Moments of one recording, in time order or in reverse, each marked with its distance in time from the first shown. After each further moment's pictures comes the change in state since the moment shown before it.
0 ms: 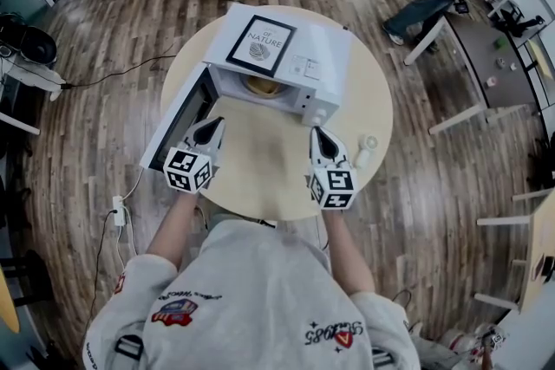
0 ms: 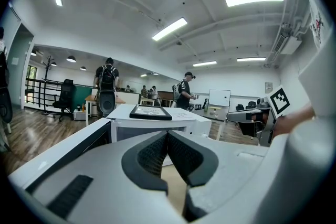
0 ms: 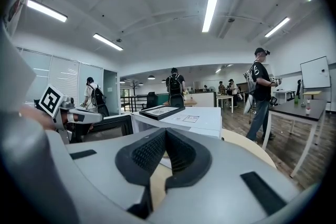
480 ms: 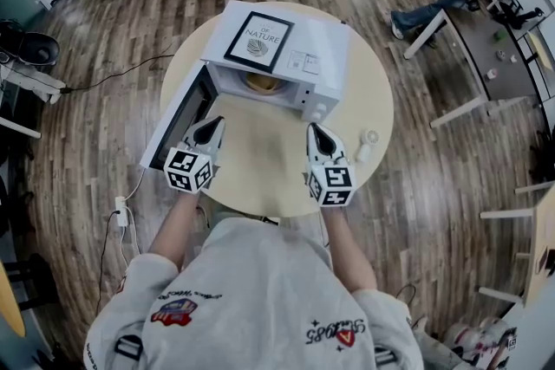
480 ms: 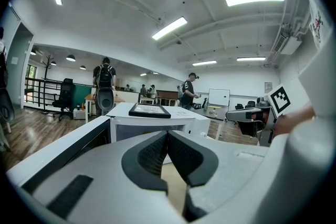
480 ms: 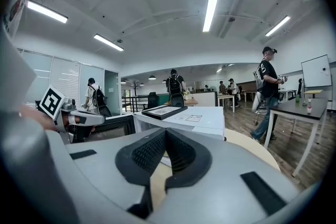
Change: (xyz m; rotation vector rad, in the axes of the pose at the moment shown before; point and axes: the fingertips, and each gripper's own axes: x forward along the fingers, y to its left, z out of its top) left arm -0.002 -0.003 -0.005 -0.003 0.008 -0.004; right arm 0.000 0.009 -0.001 0.002 -0.001 0.012
